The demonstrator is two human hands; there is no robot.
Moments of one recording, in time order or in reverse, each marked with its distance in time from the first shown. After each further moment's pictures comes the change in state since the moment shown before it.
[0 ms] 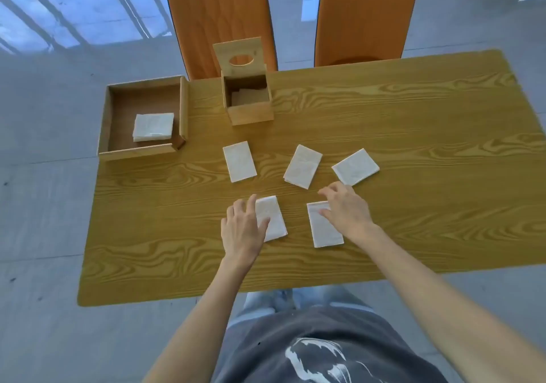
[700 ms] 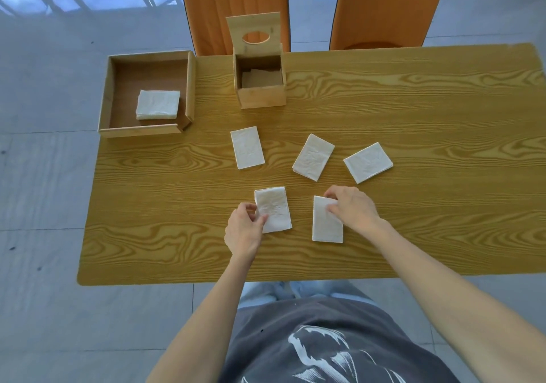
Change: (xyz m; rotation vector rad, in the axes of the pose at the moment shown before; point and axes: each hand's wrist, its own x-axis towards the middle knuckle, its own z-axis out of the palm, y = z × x) left_hand -0.001 -0.012 0.019 -0.527 -0.086 -0.464; right_hand 0.016 0.002 0.007 0.097 -0.152 0.070
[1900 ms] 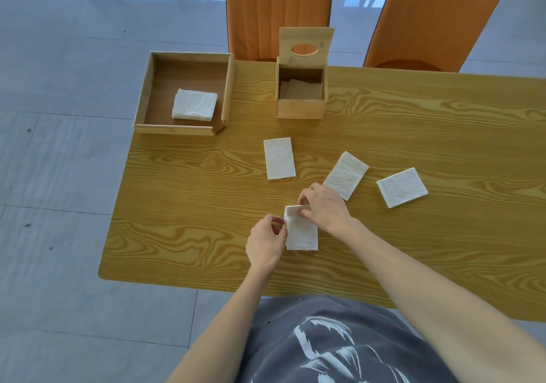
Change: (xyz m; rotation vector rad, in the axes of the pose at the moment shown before) left_hand 0.017 -0.015 -0.008 -0.052 -0.064 0.036; right_hand 0.055 -0.106 0.025 -0.132 0.027 -0.339
